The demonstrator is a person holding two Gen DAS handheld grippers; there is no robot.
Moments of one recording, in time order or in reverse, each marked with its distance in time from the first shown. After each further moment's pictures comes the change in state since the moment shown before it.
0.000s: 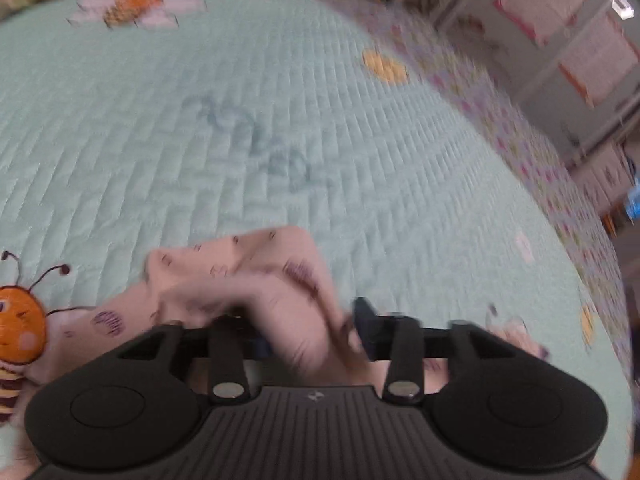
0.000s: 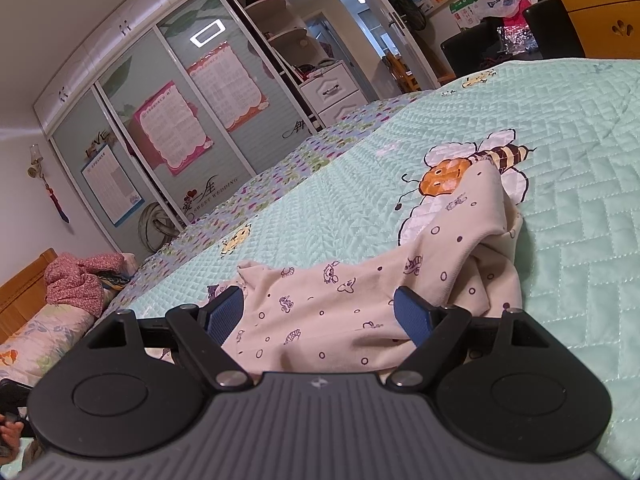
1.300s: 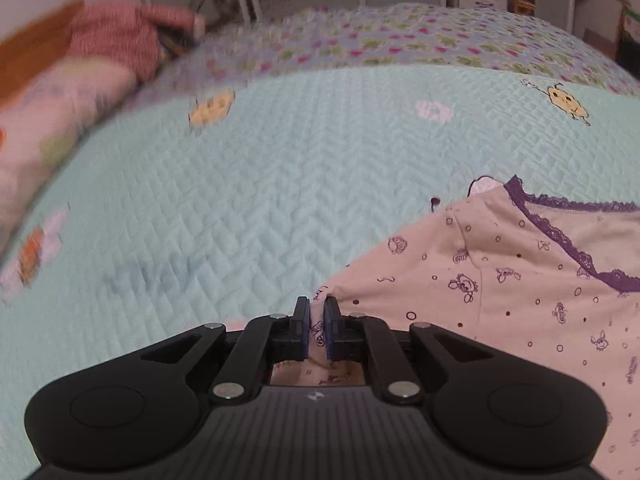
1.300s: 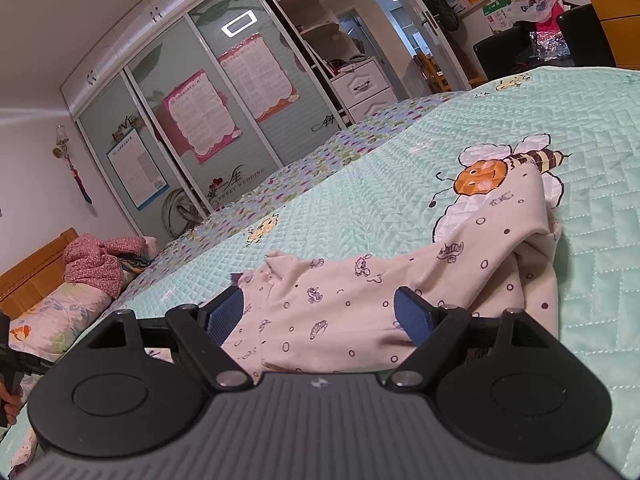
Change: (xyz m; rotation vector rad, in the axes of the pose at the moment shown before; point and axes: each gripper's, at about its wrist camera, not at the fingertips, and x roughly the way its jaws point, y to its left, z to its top) left arm 0.020 -0.111 -0.045 0.849 -0.099 0.127; right arm -0.001 0.009 -0.007 -0.067 0.021 0.071
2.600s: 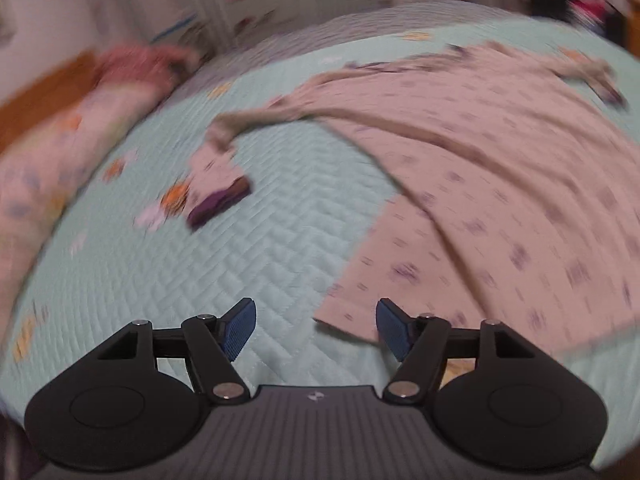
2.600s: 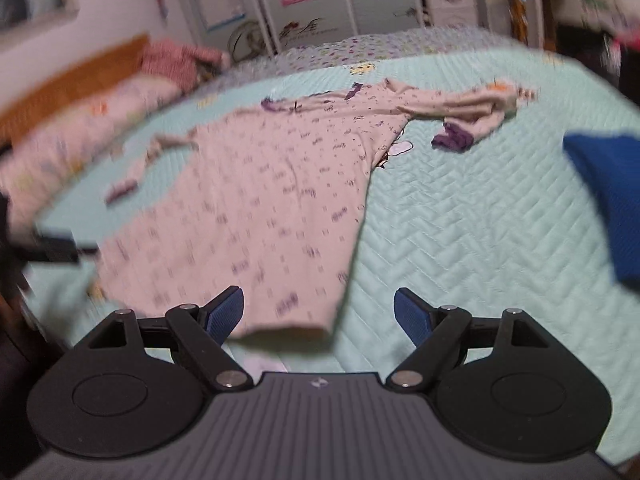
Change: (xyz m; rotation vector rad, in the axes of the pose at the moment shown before) left arm -0.286 -0.061 -0.348 0.249 -0.168 0.039; right arm -0.324 0.109 -0.095 -0.446 0.448 0.011
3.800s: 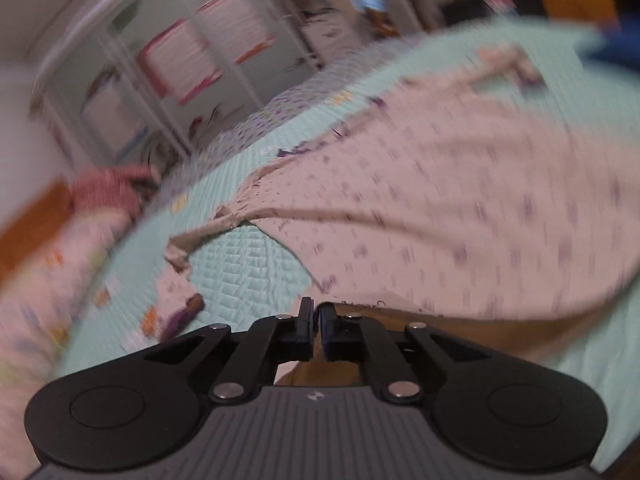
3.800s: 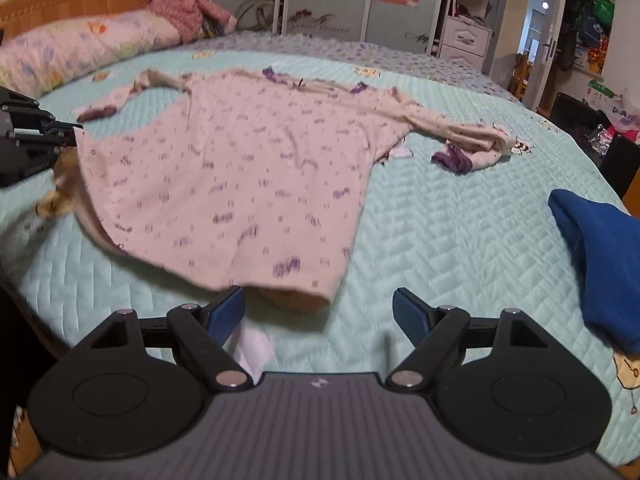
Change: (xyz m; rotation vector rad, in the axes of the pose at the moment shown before) left arm -0.022 -0.054 0.046 0.074 -0.204 -0.018; right arm 0.026 0.031 -0.013 -0.188 -0.011 -0.154
